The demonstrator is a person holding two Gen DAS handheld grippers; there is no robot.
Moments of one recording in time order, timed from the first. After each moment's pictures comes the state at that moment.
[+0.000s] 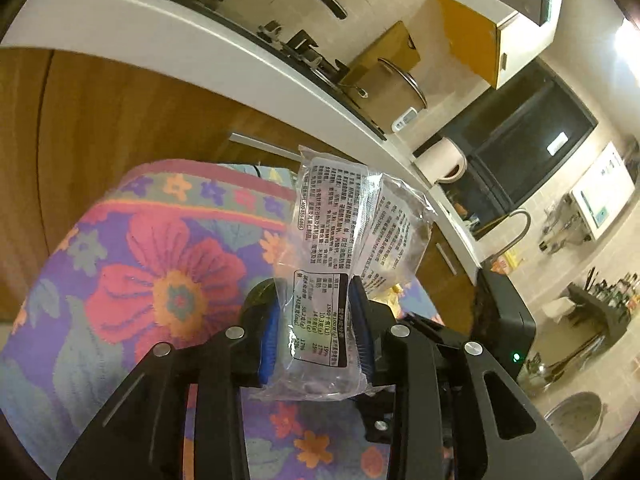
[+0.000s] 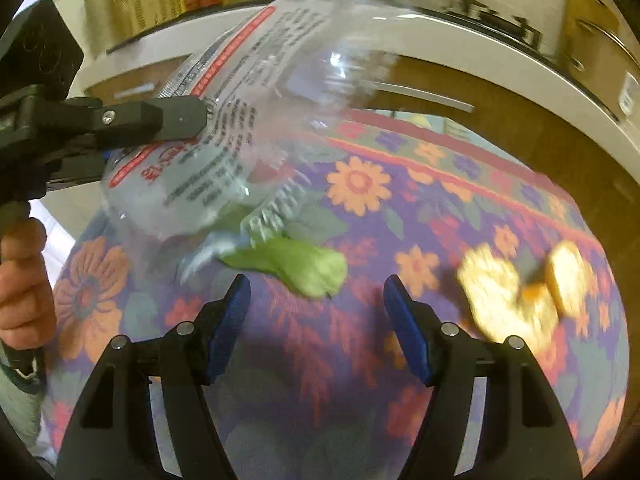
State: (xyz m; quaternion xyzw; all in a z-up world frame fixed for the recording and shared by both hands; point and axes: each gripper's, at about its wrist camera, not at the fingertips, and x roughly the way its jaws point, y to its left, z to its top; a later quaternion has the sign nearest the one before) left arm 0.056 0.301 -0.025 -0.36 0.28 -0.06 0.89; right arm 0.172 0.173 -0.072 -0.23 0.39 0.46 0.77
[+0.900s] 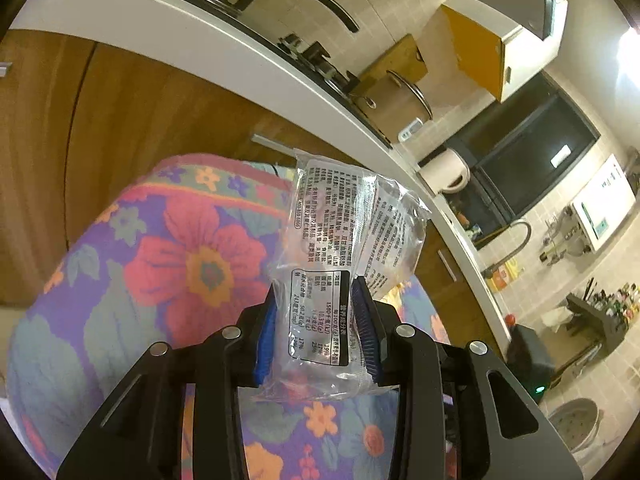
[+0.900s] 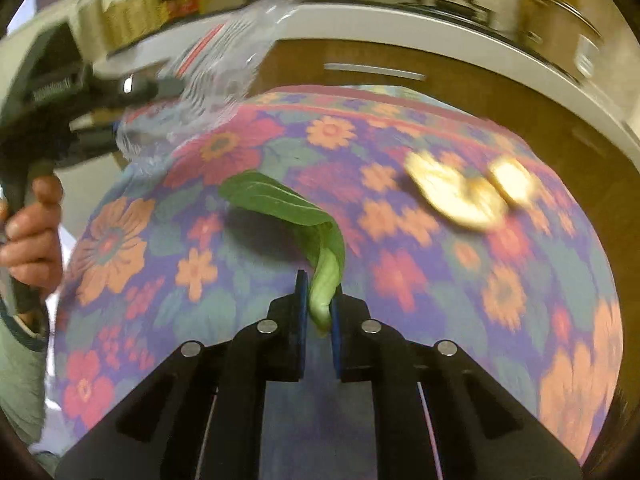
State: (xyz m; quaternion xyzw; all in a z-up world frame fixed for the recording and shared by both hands) left arm 0.013 0.302 -0.025 -0.38 0.27 -0.04 0.89; right arm 0.114 0.071 -0.056 -0.17 0.40 0.39 0.81
